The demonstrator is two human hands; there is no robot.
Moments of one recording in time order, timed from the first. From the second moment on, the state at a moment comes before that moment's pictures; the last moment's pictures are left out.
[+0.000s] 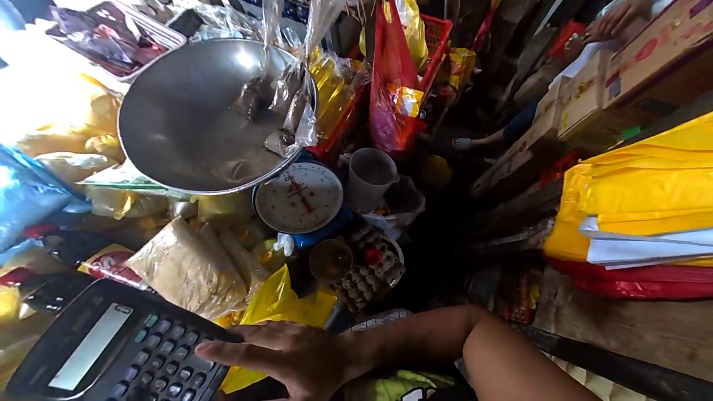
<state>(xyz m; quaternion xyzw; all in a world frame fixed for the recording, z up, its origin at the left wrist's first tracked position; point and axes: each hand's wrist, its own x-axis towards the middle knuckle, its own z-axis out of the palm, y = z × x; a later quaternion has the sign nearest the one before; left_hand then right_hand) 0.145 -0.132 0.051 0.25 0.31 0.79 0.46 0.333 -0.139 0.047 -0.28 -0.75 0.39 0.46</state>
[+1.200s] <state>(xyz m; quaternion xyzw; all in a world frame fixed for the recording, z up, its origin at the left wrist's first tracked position) 0.136 -0.124 0.060 0.22 0.31 0.74 0.55 0.344 -0.121 0.049 -0.35 -0.74 0.36 0.45</state>
